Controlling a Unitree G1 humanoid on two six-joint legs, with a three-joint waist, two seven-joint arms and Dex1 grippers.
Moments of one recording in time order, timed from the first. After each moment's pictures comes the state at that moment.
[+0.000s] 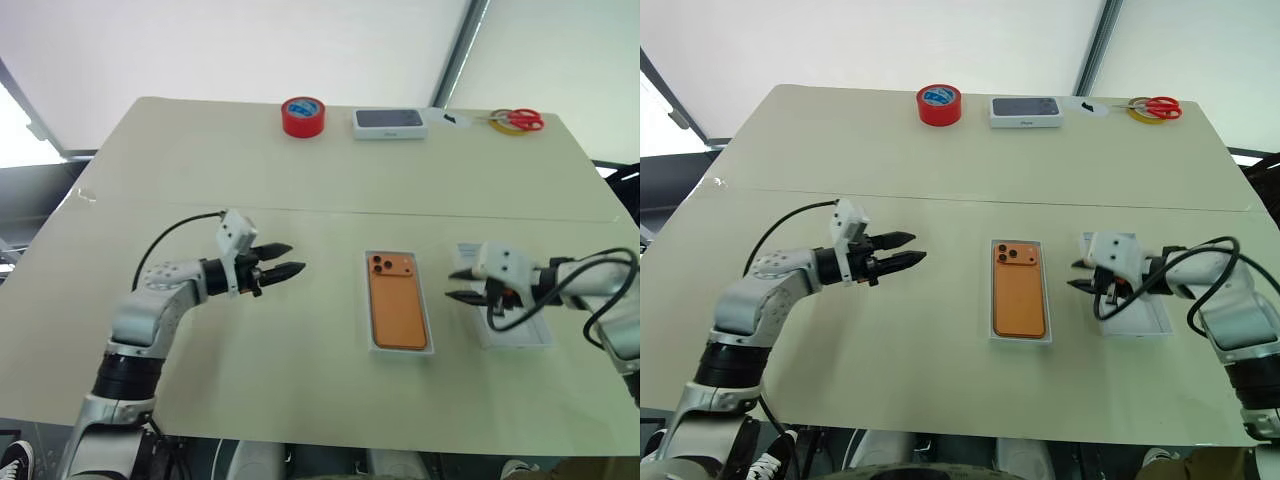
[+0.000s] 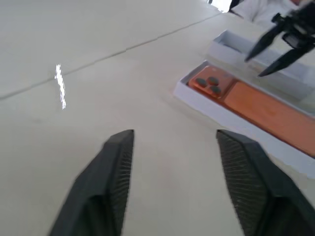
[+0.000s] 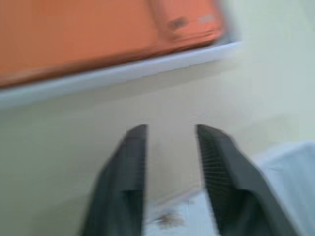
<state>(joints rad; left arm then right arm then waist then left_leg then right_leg) -0.36 0.51 0.04 -0.13 -0.46 0.52 -0.99 -0.30 -0.95 -0.05 -0.05 0.17 0.38 1.07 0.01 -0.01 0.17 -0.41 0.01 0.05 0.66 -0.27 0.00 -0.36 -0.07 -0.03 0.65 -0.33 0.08</state>
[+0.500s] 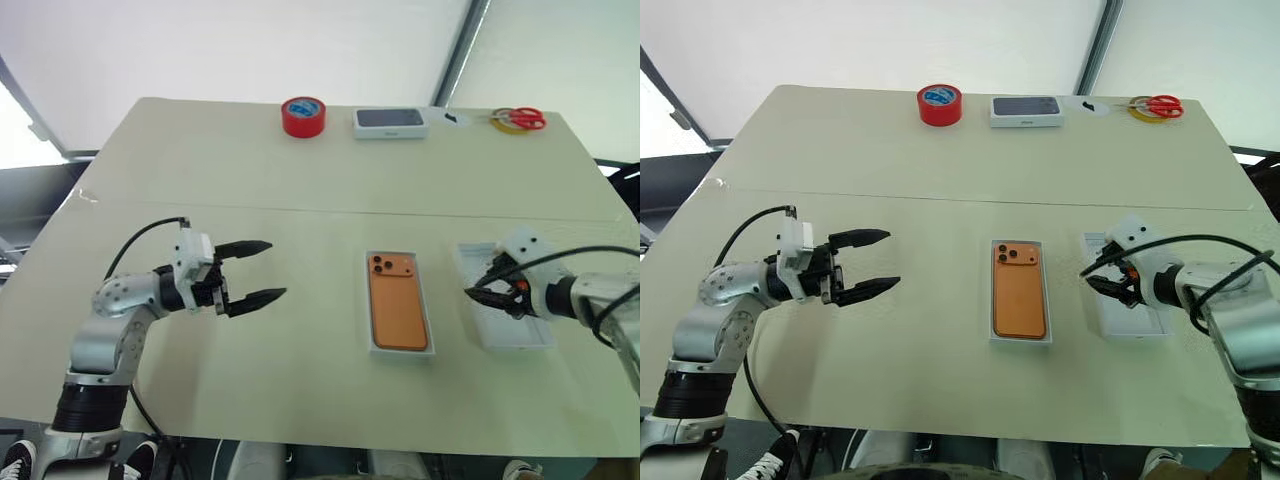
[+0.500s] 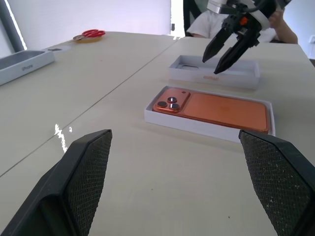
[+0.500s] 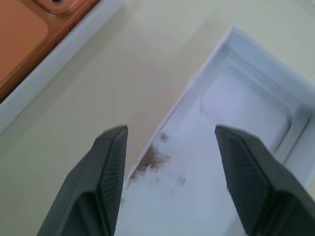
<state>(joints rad) -0.22 0.57 0.10 -0.12 -0.48 0.15 -1.20 -0.21 -0.96 -0.17 -0.46 0.29 1.25 0.78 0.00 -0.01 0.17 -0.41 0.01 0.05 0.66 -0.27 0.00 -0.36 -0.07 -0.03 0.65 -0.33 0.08</state>
